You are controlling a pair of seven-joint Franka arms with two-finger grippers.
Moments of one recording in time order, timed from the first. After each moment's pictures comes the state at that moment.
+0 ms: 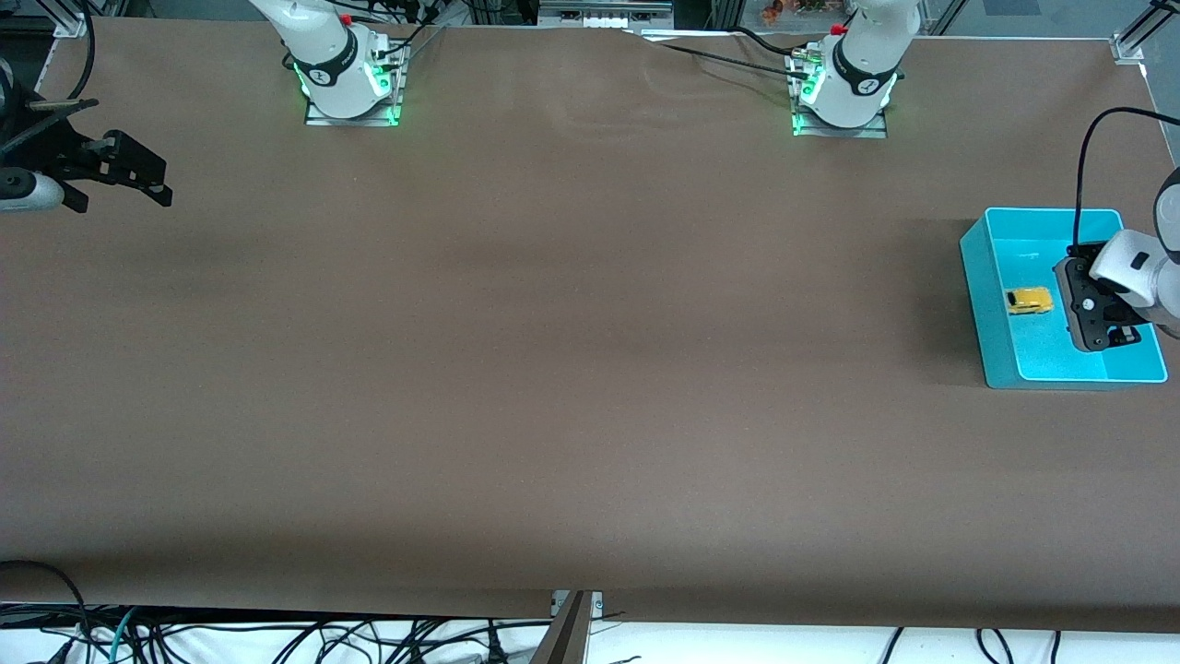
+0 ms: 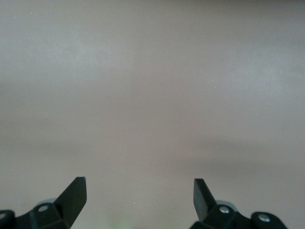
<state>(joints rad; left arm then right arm) 0.51 0.33 -0.31 -1.70 0.28 1.69 1.43 -0.18 -0.06 0.20 -1.63 0.01 1.57 -0.08</state>
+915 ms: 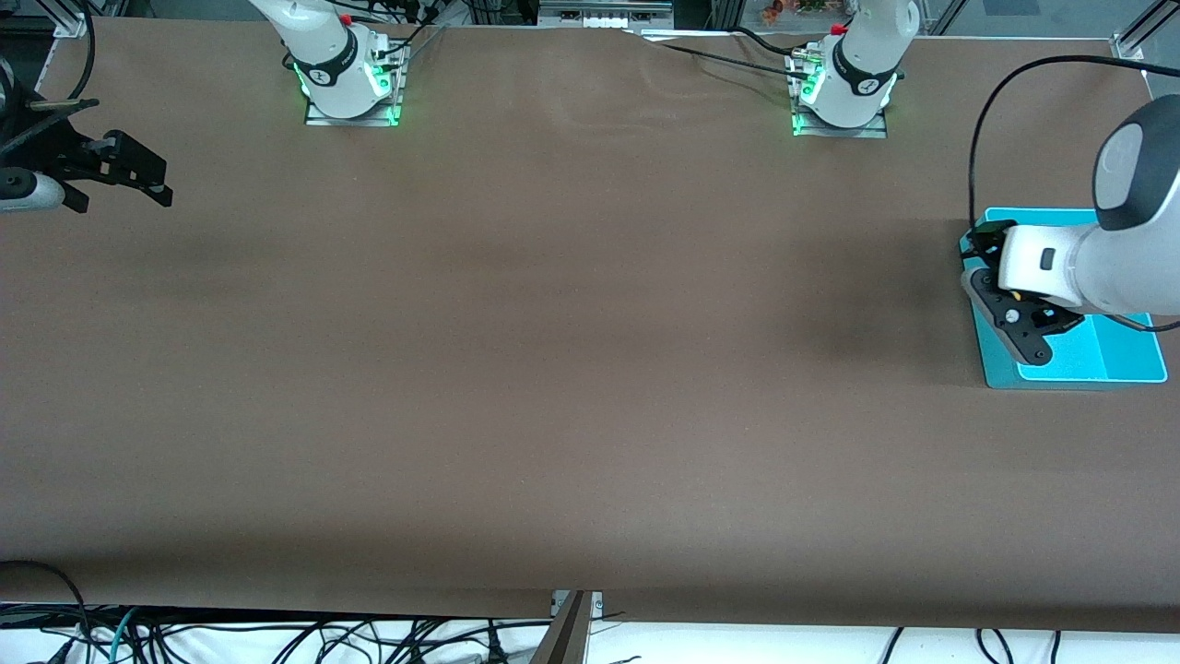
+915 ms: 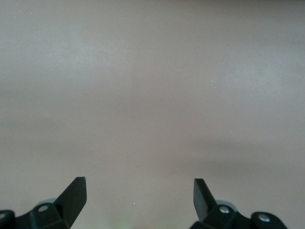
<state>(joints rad) 0.20 0.32 -0.33 -1.43 0.15 1.40 0.74 -0.18 -0.06 0.20 -1.63 0.01 1.57 -0.08</state>
